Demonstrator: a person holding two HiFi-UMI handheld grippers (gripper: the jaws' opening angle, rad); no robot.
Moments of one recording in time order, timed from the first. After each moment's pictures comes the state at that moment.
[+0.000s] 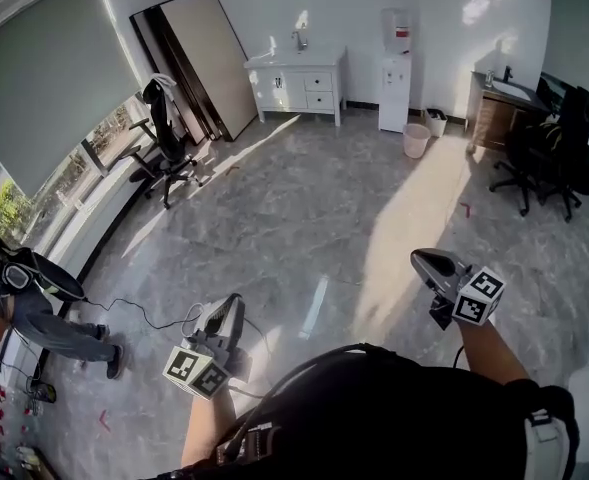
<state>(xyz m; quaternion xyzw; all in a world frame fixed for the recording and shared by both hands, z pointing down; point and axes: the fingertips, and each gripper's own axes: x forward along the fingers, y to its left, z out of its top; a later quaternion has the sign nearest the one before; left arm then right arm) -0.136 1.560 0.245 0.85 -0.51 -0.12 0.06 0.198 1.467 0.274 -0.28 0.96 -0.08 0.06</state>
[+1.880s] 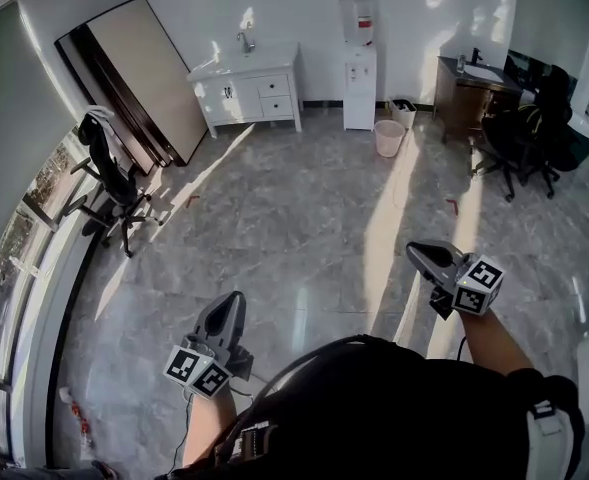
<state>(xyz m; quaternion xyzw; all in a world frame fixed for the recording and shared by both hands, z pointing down) -0.256 1.158 0.264 0.91 -0.40 -0.11 0.08 0.074 1.130 0.288 -0.36 0.93 -0.07 0.02</state>
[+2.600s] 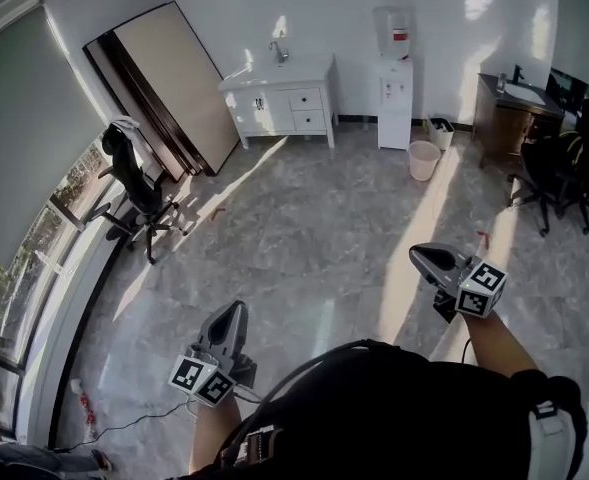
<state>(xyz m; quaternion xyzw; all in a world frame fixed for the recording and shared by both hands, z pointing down) -0.174 1.036 0.252 0.87 -0.48 -0.10 0.06 0.155 0.958 0.282 -0.29 0.95 -0.06 0.04</state>
